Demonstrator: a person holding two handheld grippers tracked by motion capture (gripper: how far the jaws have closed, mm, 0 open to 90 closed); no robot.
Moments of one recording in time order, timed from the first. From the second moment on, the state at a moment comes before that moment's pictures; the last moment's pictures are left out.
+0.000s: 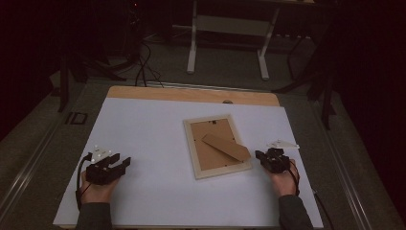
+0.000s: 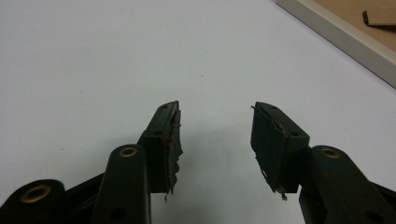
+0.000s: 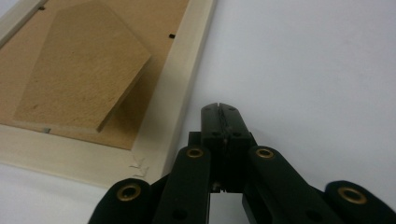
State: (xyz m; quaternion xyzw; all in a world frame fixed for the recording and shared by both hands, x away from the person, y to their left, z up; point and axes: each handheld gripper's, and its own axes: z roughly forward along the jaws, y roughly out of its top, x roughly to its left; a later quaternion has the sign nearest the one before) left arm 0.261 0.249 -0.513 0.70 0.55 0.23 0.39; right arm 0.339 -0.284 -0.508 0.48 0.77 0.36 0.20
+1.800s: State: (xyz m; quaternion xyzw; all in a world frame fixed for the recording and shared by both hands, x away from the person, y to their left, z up) left arm 0.265 0.244 -0.518 0.71 0.55 0.23 0.37; right arm 0.330 -0.247 -0.527 0.43 0.82 0.35 0.16
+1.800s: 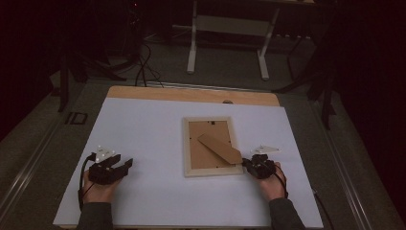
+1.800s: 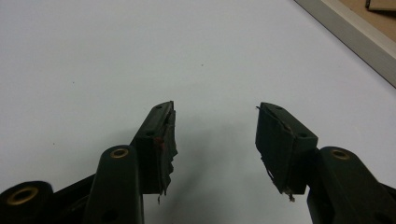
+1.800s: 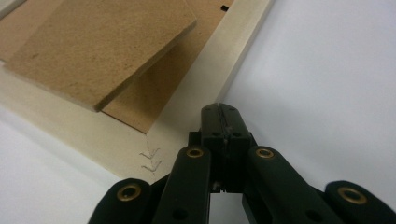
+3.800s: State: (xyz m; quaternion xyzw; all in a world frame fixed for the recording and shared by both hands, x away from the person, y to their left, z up) left arm 0.268 0.230 -0.524 0.73 0.54 0.22 0.35; right arm 0.310 -0.182 -0.527 0.33 0.86 0.37 0.10
